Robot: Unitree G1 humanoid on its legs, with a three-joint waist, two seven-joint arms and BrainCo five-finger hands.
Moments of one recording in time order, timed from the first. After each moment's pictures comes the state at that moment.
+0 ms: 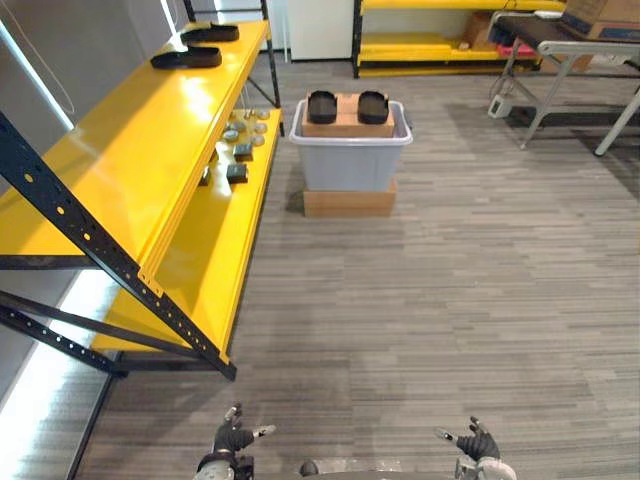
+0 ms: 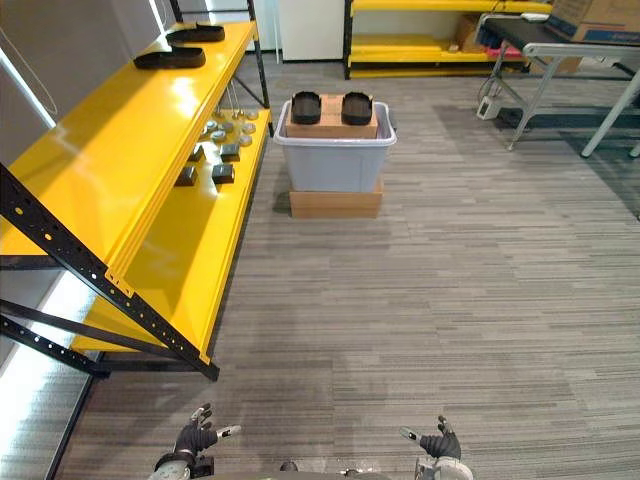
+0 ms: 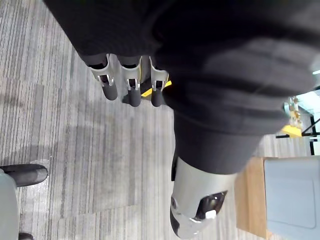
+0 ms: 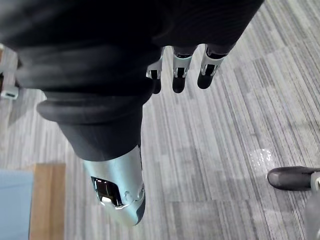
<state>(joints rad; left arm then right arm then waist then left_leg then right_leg) 0.18 0.13 -0.03 0.82 -0.09 -0.14 0.09 0.11 -0.13 -0.20 0.88 0.02 -0.10 -0.12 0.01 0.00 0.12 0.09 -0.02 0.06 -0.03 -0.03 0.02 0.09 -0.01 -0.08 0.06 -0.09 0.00</state>
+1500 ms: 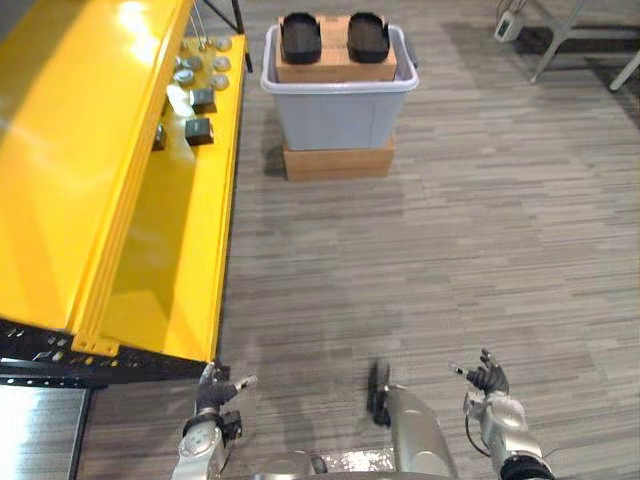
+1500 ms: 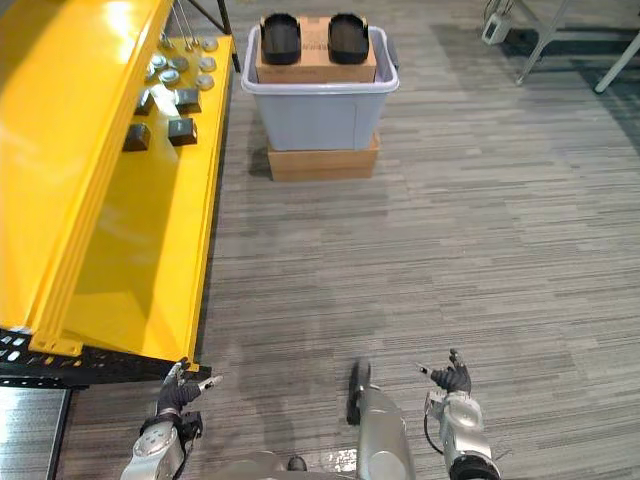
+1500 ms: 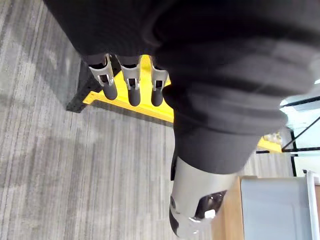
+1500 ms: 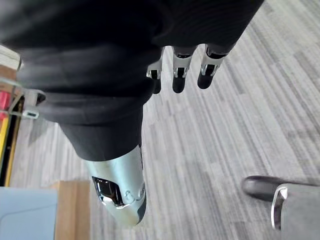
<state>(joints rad) 0.11 0.12 0.08 0.64 -0.14 -0.14 0.14 -0.06 -0.20 -0.23 0.80 0.12 -0.08 -0.15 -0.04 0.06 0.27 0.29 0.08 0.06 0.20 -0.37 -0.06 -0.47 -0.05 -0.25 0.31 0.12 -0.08</state>
